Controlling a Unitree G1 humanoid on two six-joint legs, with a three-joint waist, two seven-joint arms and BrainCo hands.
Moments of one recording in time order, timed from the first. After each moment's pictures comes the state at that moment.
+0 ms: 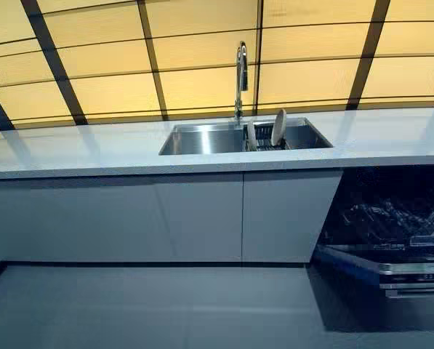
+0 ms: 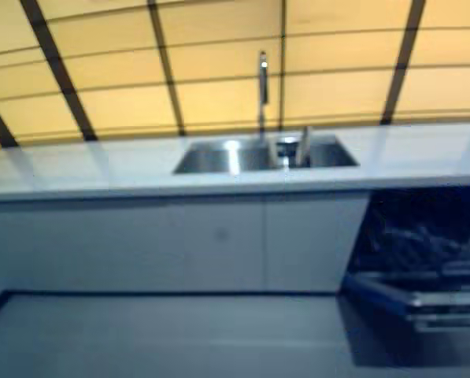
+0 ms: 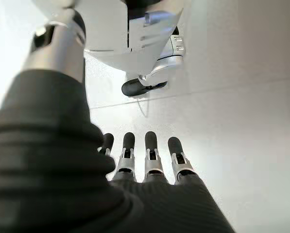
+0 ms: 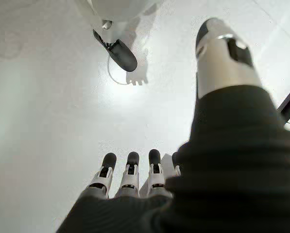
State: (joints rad) left arm 0.03 0.28 -0.26 1.17 -0.05 0.32 -0.16; right arm 0.00 -0.36 0.30 1.15 -0.12 0.16 -0.08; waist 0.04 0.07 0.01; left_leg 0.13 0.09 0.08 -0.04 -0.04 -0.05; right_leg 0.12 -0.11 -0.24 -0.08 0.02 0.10
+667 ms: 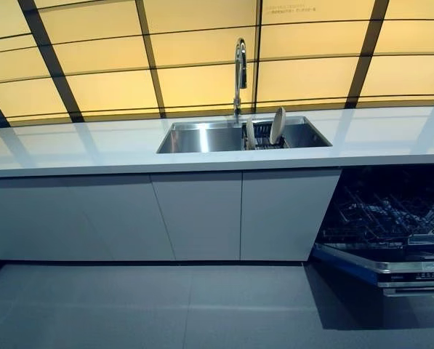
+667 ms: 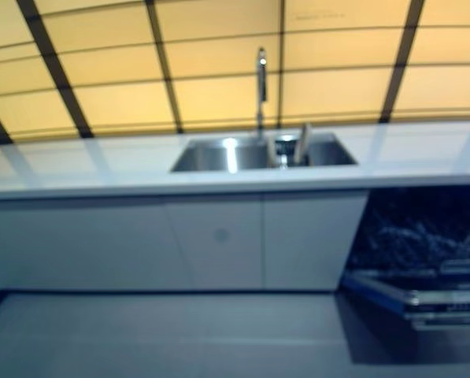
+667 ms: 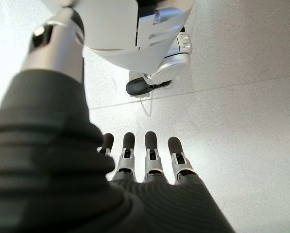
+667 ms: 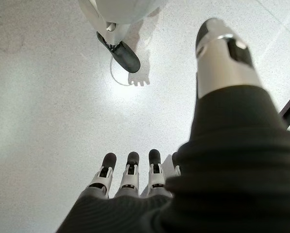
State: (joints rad) left arm 0.03 0.28 -0.26 1.17 -0.05 0.29 -0.14; right arm 0.00 -0.36 0.30 1.15 -0.12 0.17 -0.07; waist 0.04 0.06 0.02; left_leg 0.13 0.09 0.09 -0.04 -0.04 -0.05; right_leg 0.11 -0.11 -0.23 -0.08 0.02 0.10
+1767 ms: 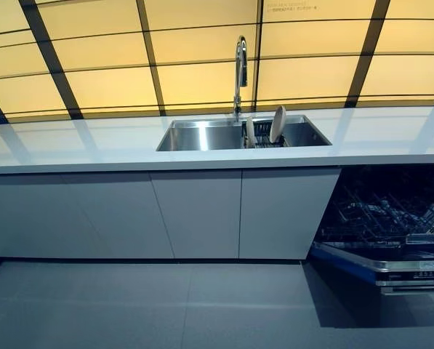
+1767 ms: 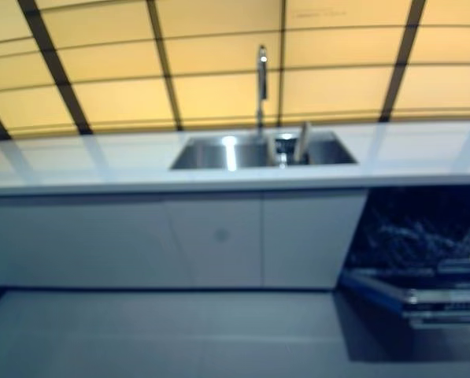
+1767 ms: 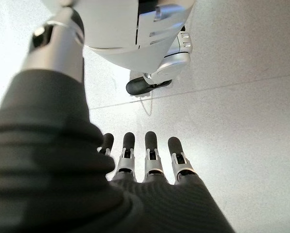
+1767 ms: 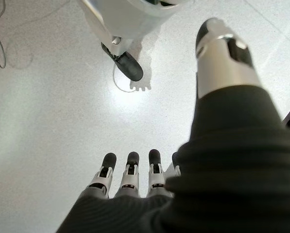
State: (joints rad) left arm 0.00 0.28 -0.26 1.18 -0.05 0.29 -0.12; right arm -0.01 -0.35 0.30 1.15 -0.12 0.18 -0.03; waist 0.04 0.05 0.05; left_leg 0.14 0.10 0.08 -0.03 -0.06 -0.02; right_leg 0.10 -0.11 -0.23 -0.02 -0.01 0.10
